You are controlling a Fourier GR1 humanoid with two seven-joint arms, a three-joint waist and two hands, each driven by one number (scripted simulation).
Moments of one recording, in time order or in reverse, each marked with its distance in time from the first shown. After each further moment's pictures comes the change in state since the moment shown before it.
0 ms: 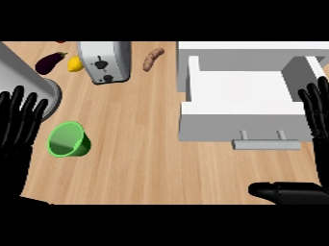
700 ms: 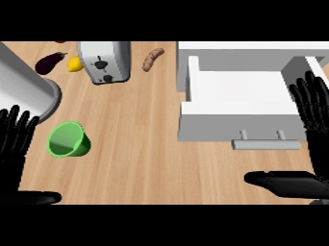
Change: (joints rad) left arm 0.079 0.031 0.155 0.242 0.101 -0.124 -0.128; right arm -0.050 -0.007 -0.015 0.065 0.008 0.038 0.006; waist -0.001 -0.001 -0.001
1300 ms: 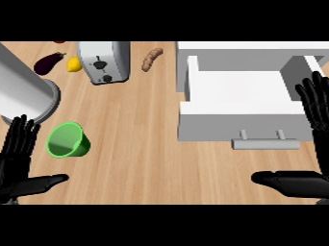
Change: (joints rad) left arm -0.089 0.049 0.095 0.438 -0.139 0.012 -0.242; right arm 0.003 -0.015 -0.041 0.012 -0.025 0.036 -0.022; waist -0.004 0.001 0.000
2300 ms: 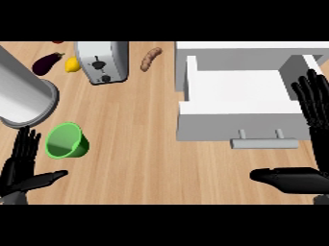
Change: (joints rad) left arm -0.323 0.177 0.099 0.952 -0.094 -0.060 -0.546; right arm -0.022 0.012 -0.012 0.023 0.004 0.026 -0.005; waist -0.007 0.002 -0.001
